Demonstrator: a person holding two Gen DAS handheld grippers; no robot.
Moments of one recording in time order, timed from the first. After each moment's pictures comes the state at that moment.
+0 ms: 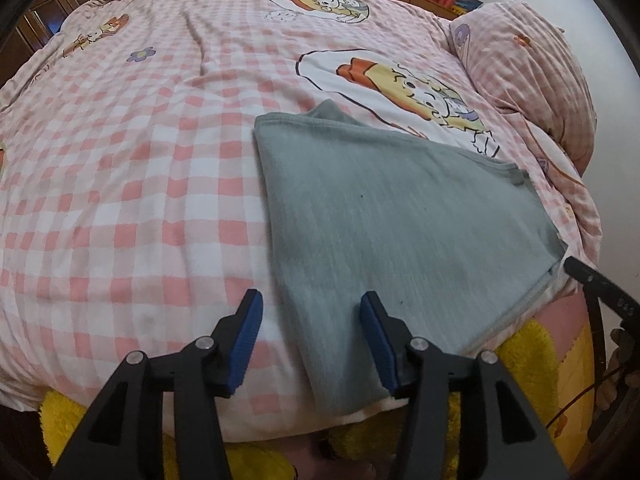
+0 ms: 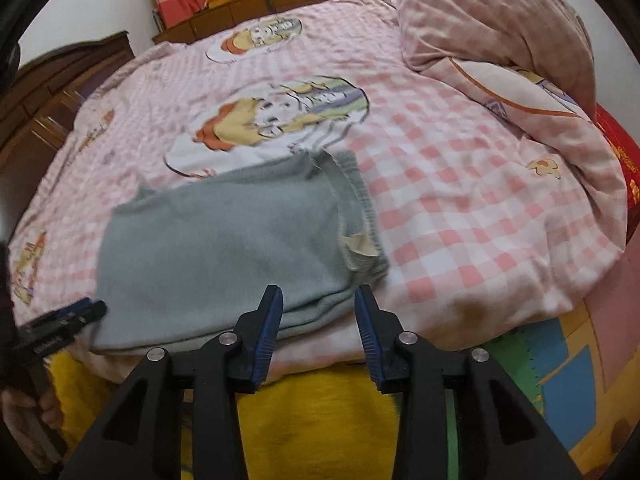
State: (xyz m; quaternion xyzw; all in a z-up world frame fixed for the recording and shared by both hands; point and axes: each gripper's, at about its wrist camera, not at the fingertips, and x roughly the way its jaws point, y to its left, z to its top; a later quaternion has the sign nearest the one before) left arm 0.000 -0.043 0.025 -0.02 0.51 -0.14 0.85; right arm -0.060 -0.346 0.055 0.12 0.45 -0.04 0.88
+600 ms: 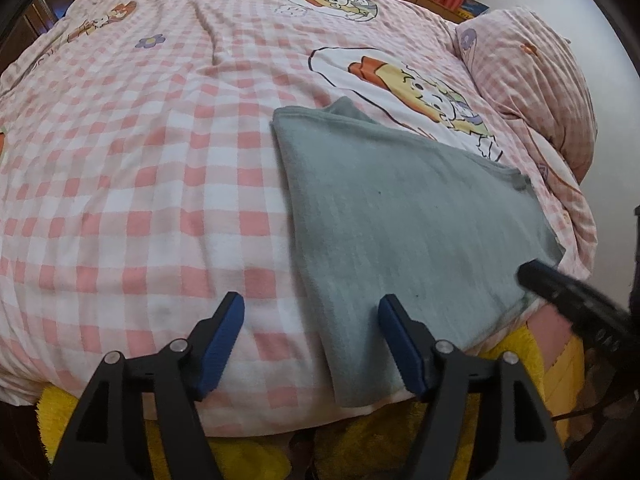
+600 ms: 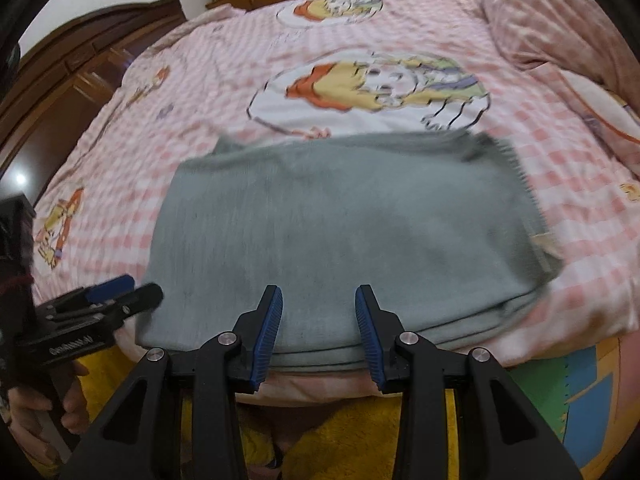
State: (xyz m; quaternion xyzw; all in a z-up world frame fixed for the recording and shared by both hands) left arm 0.003 -0.028 0.022 -0.05 0.52 -0.14 0.84; right arm -0.023 -0.258 0.029 0.10 0.48 0.05 0.87
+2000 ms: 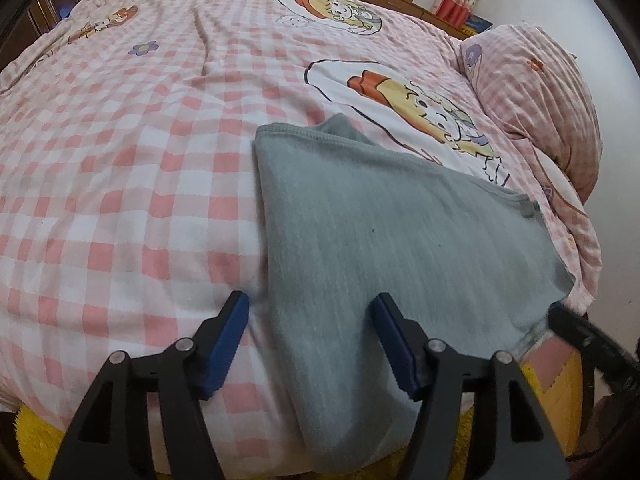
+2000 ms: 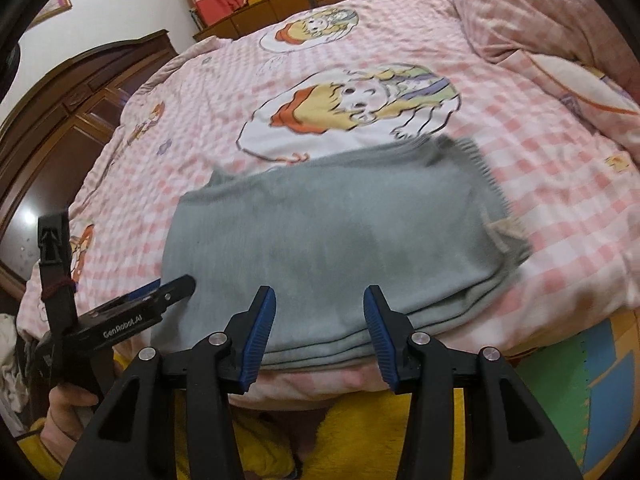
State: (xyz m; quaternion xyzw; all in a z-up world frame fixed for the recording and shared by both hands) left arm 0.024 -0.048 0.012 -0.06 0.49 -0.13 0.86; right arm -0.041 -0.289 0.047 0.16 0.45 0.04 0.88
